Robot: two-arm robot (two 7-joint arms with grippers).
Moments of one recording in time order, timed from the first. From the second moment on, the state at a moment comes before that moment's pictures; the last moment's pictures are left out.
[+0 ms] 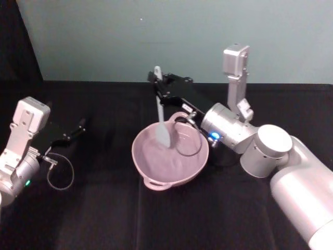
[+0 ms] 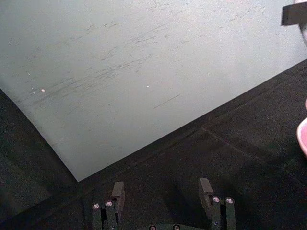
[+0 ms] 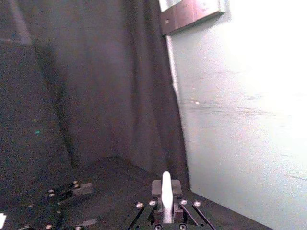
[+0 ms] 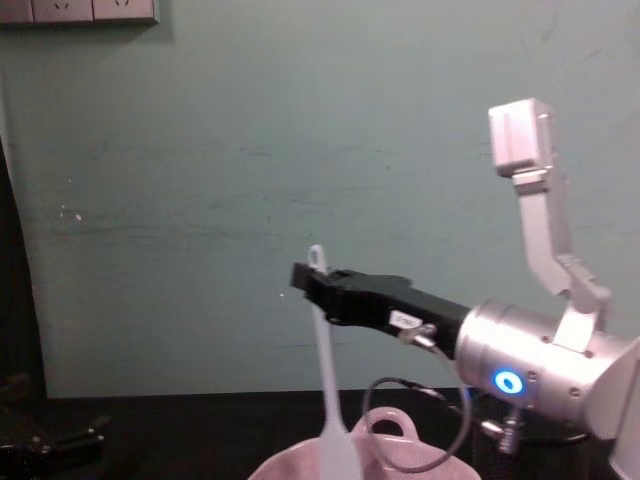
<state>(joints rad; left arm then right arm) -0.20 0.60 0.45 -1.41 -0.25 -0.12 0.03 0.57 0.12 -0.46 -1.00 0.49 -0.20 0.58</state>
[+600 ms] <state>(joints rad) -0.20 0.60 0.45 -1.41 -0.25 -0.12 0.03 0.41 0.23 -0.40 -1.22 0.48 -0.15 0.52</state>
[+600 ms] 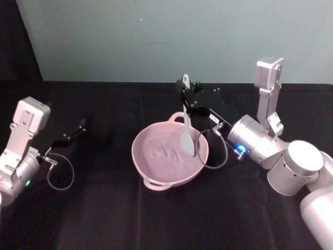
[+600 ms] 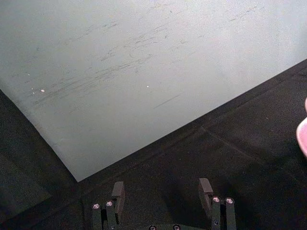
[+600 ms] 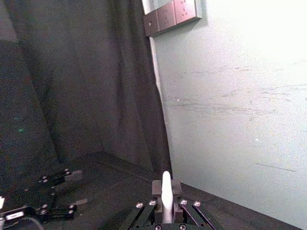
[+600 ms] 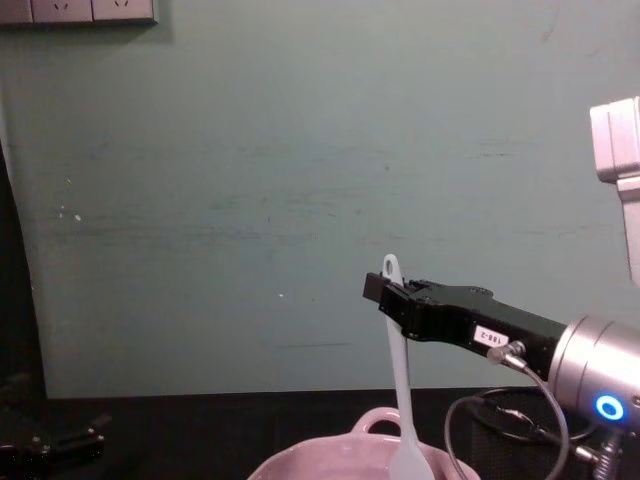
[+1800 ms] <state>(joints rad) -0.20 0.60 0.45 -1.41 -0.25 -0.12 0.03 0.61 0.08 -0.51 -0.95 0.47 -0.19 0.61</state>
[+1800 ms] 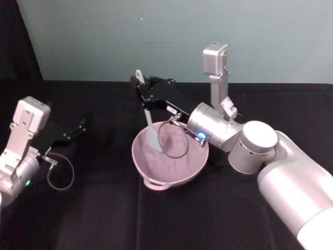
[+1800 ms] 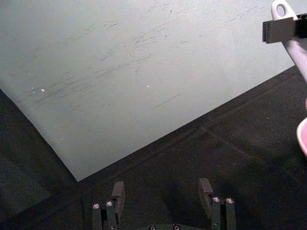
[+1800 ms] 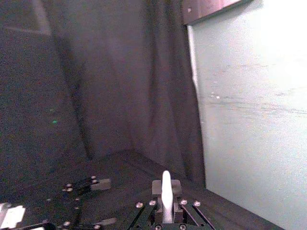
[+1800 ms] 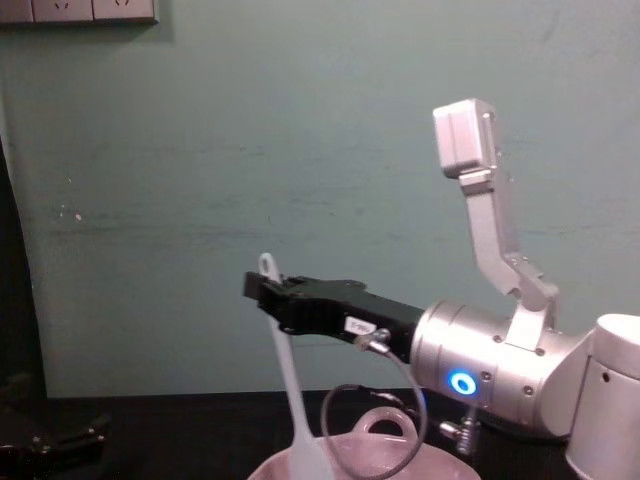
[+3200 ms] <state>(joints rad) -0.20 0.60 0.45 -1.41 -0.25 -0.12 0.03 0.37 0.23 -0.39 -1.38 0.52 -0.19 0.51</state>
